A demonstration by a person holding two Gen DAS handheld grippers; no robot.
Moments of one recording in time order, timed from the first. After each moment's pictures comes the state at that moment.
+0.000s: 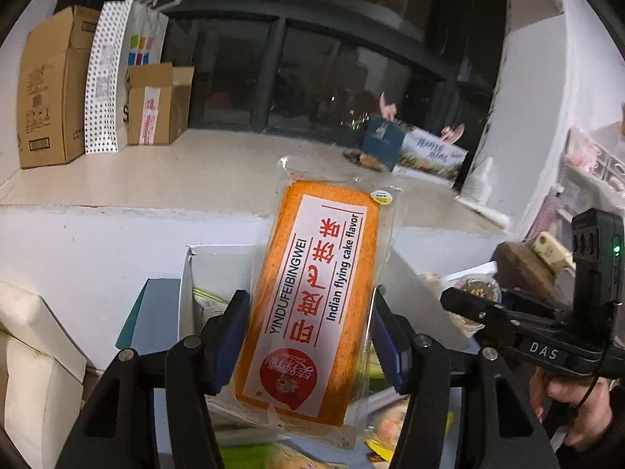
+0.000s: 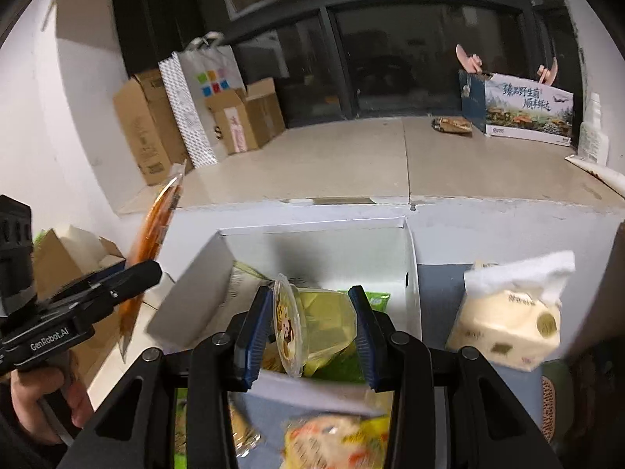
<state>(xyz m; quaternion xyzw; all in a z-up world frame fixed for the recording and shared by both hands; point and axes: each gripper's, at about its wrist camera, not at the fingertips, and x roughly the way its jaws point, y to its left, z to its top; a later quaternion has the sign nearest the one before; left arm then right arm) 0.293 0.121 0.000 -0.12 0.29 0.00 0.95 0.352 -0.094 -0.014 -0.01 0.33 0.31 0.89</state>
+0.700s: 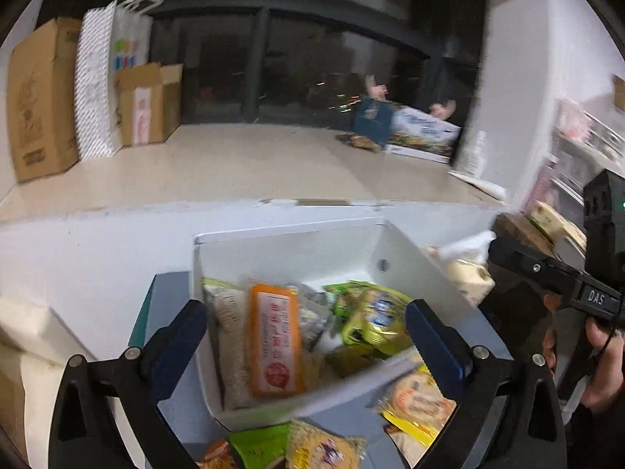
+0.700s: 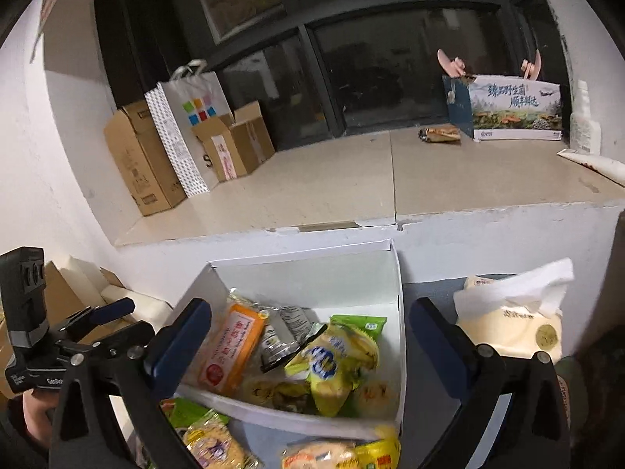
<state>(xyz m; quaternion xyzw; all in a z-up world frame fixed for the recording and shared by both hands) 0.257 0.111 0.005 -0.07 0.30 -0.04 0.95 0.345 -0.126 0.000 0.05 0.29 0.31 0.90</state>
